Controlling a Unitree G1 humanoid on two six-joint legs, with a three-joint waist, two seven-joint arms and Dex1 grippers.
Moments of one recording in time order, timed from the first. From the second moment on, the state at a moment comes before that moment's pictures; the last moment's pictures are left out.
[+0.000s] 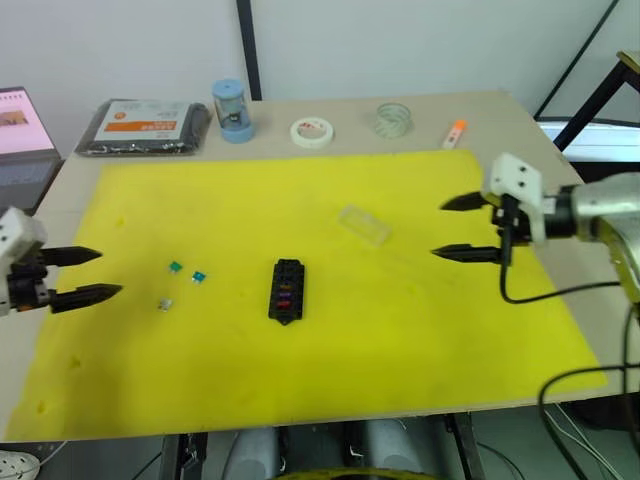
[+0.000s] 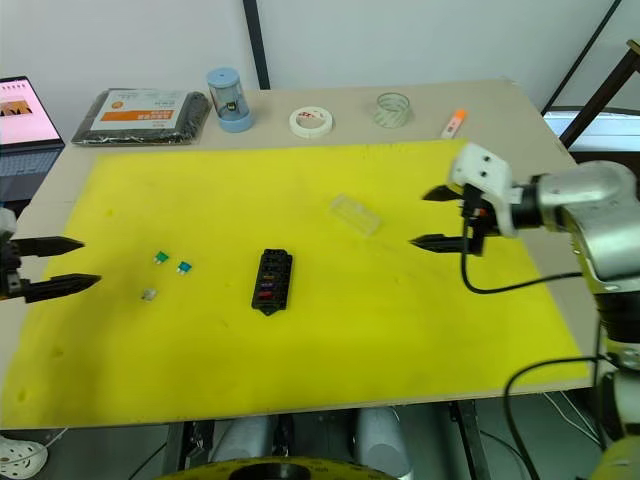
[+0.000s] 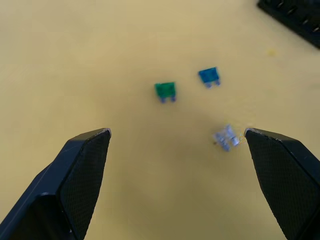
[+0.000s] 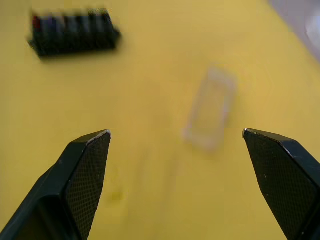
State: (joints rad) left arm -0.21 1.11 0.29 0.38 -0.41 0.35 -1.45; right arm -0.72 -0.93 0.11 -0.15 0.37 0.63 1.25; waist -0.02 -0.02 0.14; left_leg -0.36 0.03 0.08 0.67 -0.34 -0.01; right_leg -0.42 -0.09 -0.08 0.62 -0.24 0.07
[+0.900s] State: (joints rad) left arm -0.26 1.01 0.18 0.48 -0.54 0.89 -1.52; right arm -1.00 -0.54 0.41 -0.26 0.40 0.76 1.19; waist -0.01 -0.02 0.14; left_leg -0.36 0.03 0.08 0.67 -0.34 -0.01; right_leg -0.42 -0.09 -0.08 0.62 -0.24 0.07
